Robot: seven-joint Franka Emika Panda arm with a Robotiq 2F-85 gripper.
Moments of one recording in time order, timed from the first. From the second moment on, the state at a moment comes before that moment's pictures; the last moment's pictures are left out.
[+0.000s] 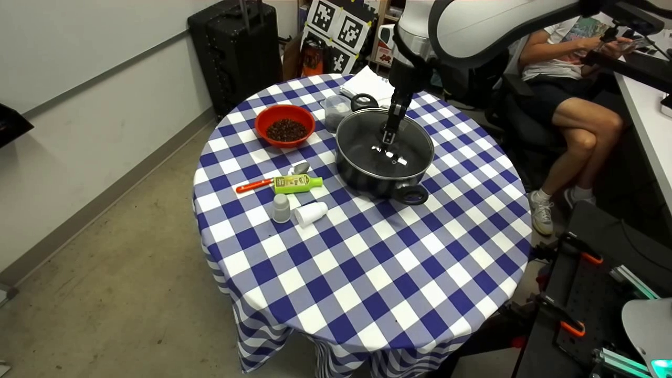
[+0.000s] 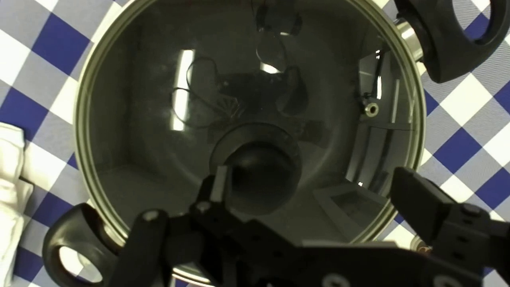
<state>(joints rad) -0.02 0.52 0.08 -1.73 -0.02 2.23 -0.32</state>
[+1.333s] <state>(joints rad) -0.03 0.59 0.06 -1.65 -0.03 2.21 -0.31</state>
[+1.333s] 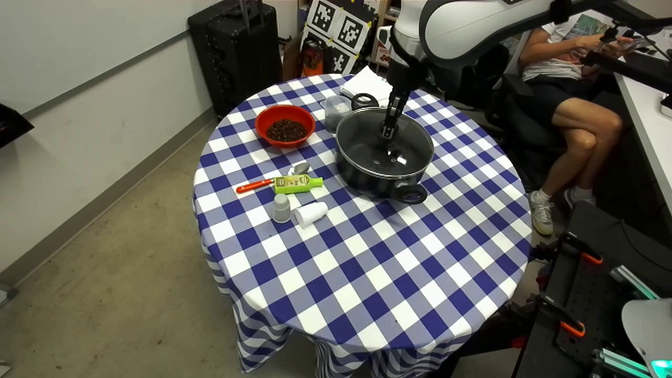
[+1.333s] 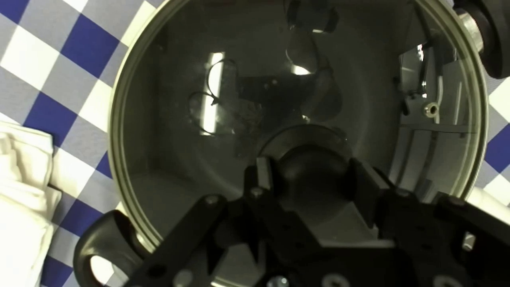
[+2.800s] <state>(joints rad) -0.15 0.04 -0.02 -2.04 -0.02 2.21 -0.51</state>
